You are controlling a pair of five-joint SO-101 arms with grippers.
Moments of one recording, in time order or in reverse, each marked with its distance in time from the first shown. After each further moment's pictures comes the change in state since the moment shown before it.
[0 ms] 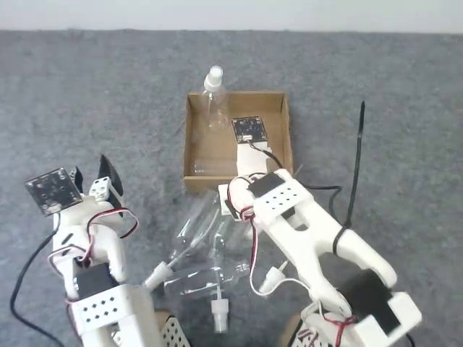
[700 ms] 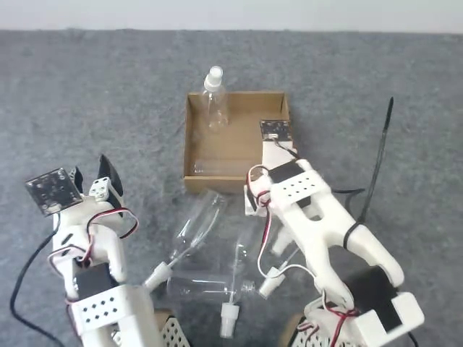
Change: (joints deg) left arm 0.0 0.0 0.0 0.0 0.0; right arm 8.7 0.8 -1.1 12.1 1.8
